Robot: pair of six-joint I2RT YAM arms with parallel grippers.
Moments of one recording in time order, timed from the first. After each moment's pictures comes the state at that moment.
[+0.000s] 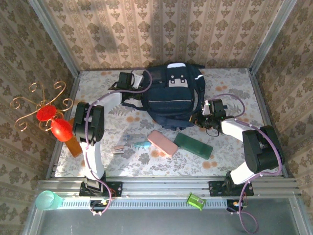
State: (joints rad) left arm -0.33 2.02 1.45 -0.18 0.18 0.09; right arm 0.16 1.55 0.72 -0.04 -0.45 0.57
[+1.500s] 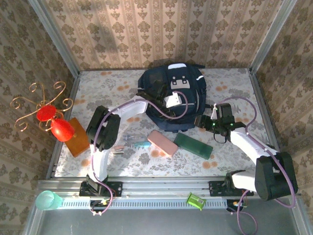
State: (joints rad) left arm -0.70 2.03 1.52 -0.41 0.29 0.66; right arm 0.15 1.25 0.65 -0.27 -0.27 0.50
